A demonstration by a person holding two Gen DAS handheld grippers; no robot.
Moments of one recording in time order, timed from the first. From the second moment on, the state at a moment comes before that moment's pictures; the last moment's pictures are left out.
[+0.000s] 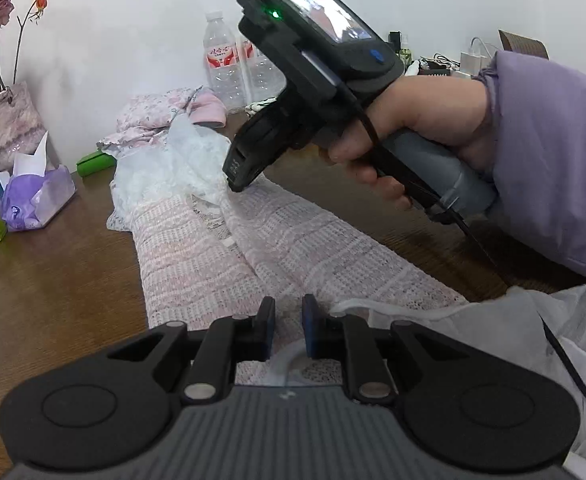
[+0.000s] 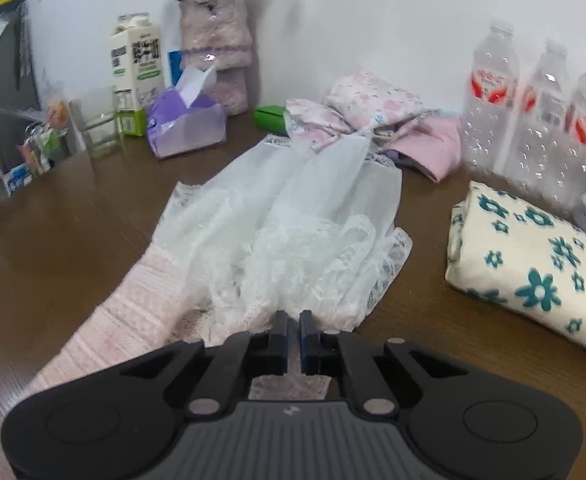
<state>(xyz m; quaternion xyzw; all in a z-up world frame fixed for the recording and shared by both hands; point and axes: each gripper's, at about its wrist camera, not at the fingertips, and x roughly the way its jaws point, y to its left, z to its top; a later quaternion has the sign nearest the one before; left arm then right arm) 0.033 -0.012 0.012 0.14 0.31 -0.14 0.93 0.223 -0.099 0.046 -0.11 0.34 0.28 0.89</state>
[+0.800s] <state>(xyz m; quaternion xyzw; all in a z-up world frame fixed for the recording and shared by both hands) -0.145 0.050 0.046 0.13 0.24 -0.22 0.94 -0.087 -0.237 0.088 -0.17 0.20 0.43 0.86</state>
